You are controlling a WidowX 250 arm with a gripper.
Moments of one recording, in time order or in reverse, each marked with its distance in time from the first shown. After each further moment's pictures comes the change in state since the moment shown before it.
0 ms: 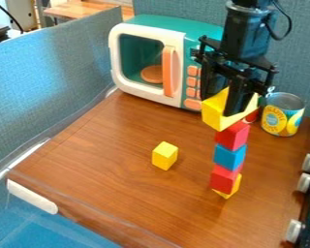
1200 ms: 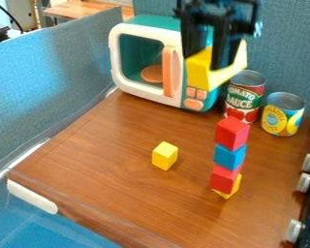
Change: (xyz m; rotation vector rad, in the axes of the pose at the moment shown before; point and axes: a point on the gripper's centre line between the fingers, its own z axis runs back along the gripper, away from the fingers) arm -0.023 0.011 0.049 -0.106 -0.012 0.045
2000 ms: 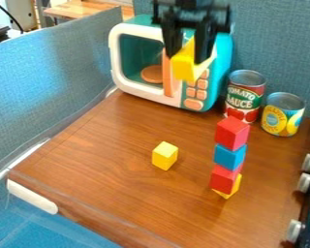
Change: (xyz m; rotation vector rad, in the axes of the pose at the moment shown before) arm 0.025 0.052 0.000 0.004 -0.086 0.288
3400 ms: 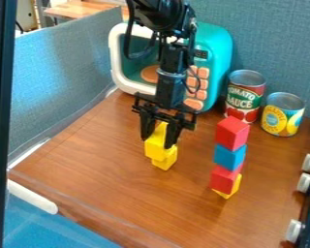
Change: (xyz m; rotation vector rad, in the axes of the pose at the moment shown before) arm -0.009 0.053 -0.151 0.113 0.220 0.136
